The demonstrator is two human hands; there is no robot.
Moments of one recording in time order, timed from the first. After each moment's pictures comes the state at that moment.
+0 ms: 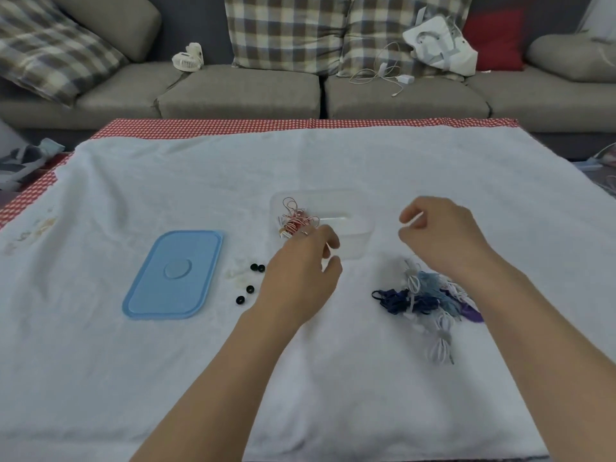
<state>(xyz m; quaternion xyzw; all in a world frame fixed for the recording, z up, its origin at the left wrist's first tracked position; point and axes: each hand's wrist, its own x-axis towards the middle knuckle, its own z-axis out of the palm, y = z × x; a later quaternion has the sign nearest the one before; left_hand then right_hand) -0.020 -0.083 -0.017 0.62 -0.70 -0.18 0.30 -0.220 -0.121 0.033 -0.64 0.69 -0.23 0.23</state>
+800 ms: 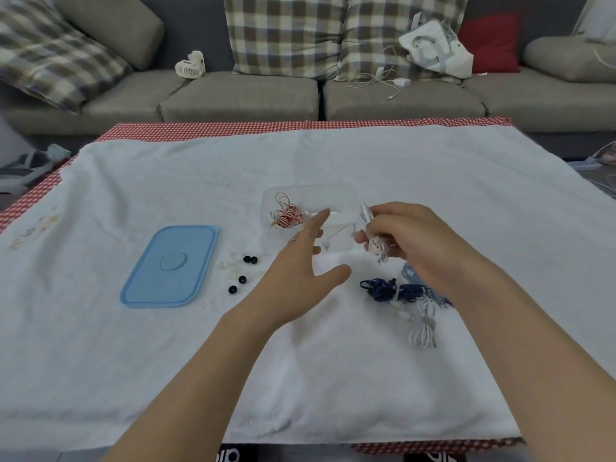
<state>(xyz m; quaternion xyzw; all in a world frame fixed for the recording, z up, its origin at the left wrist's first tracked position) -0.025 -0.060 -0.017 0.57 -0.68 -0.34 0.32 -0.209 -0.091 0.038 -0.53 0.56 -0.35 0.53</state>
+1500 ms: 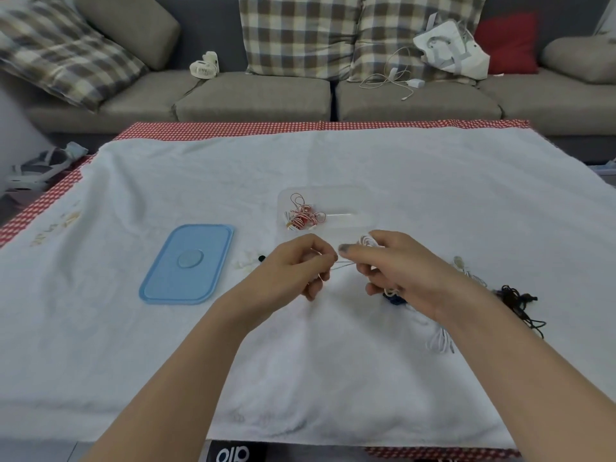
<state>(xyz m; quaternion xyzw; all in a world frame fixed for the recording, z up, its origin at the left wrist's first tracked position) 0.005 -0.057 -0.003 0.54 -0.55 -0.53 0.35 -0.182 -0.081 0.019 -0.55 0.53 -0.27 0.58</state>
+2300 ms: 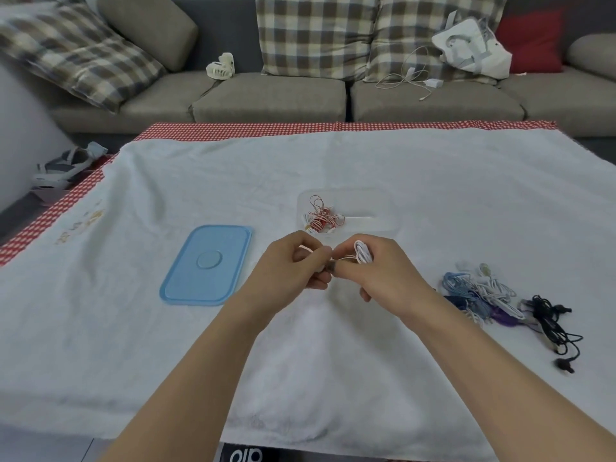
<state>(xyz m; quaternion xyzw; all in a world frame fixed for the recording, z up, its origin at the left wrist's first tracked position) 0.025 -0.062 -0.012 0.59 -0.49 -0.47 0.43 -0.139 -0.083 -0.007 -0.63 0.51 -0.32 0.49</state>
